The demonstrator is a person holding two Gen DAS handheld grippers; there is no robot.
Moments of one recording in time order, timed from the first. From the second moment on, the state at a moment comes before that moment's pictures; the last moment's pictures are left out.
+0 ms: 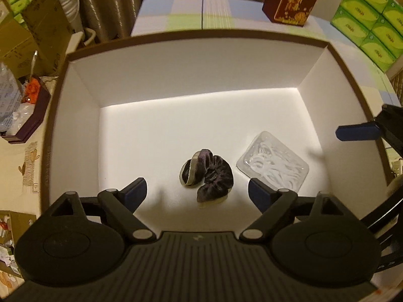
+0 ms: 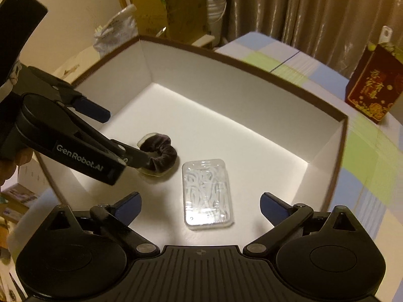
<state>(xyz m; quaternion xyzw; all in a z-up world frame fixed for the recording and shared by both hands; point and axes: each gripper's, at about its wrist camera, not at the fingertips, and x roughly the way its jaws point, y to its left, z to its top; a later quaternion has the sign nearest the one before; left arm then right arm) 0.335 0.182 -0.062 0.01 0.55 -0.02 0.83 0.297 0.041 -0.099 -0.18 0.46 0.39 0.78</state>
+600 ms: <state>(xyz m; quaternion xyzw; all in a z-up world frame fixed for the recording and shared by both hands) 0.266 0.166 0.000 0.02 0.48 0.02 0.88 0.252 0.005 -0.051 -0.13 0.39 0.36 0.84</state>
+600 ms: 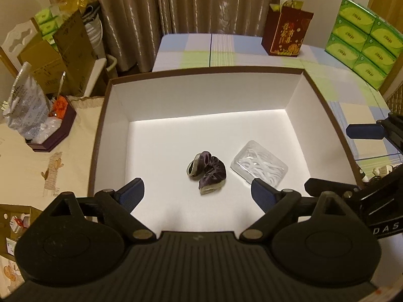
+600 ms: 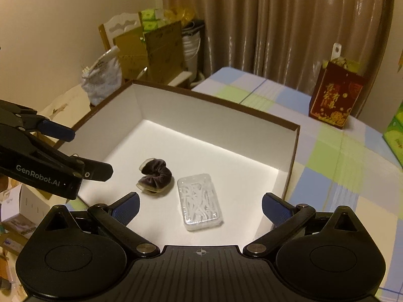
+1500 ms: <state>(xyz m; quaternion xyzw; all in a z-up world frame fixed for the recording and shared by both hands) 0.170 0.133 0.018 0.02 0.46 0.04 0.89 0.168 -0.054 -0.042 -0.13 0.38 0.36 0.84</state>
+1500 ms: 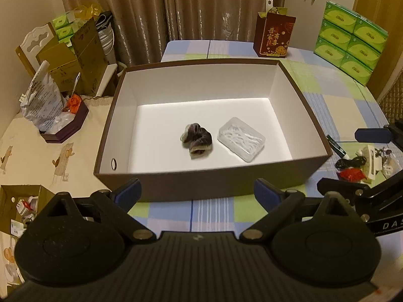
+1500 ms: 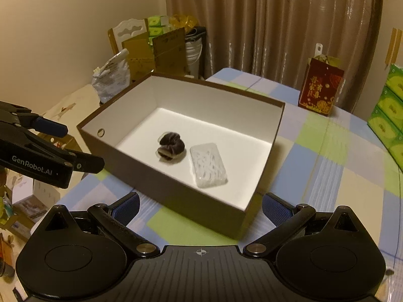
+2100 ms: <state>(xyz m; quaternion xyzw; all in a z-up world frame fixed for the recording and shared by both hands) 0.124 0.107 0.008 0.01 0.47 0.04 0.88 0.142 -0.100 -0.042 -0.11 0.39 0.36 0.84</state>
